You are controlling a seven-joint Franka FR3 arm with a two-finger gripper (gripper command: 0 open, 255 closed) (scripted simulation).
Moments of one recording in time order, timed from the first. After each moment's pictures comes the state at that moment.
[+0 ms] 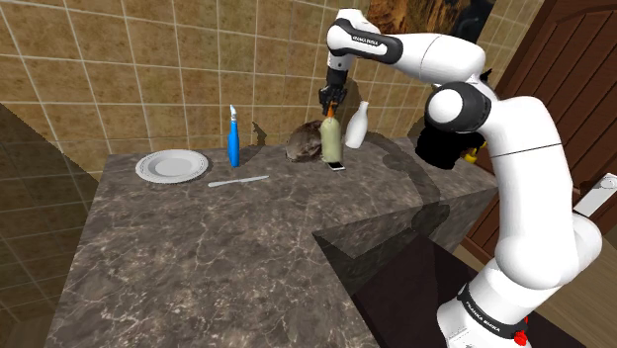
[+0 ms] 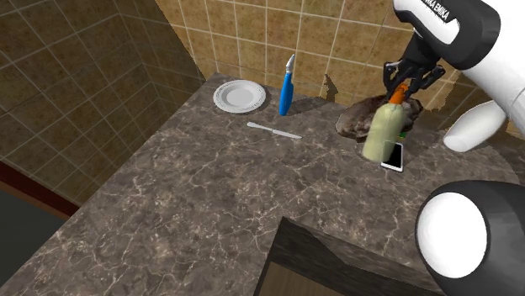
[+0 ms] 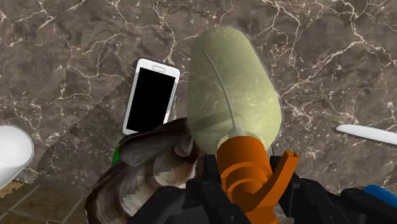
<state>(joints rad) -0.24 0.74 0.15 -0.83 -0.12 1.57 -0.10</state>
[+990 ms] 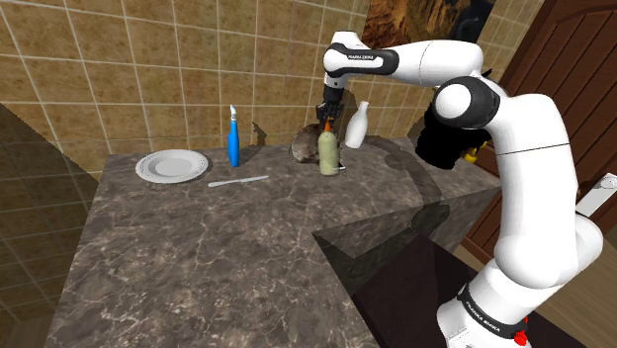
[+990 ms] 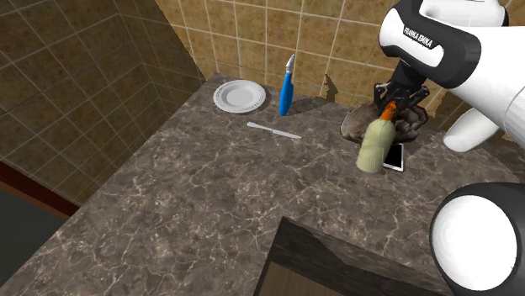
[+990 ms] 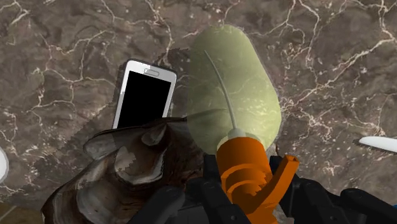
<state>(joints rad) -0.26 0.69 0.15 -1.07 -0.12 1.76 -0.10</state>
